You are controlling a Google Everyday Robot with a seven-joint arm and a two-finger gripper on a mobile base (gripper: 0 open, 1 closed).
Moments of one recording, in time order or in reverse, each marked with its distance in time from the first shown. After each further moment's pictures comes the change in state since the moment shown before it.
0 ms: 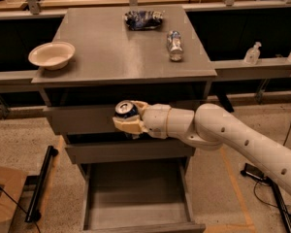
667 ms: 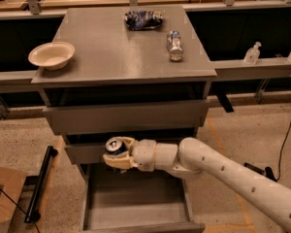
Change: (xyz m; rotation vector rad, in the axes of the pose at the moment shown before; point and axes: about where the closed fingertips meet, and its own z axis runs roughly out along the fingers) arm 0.110 0.061 0.039 -0.173 -0.061 0.097
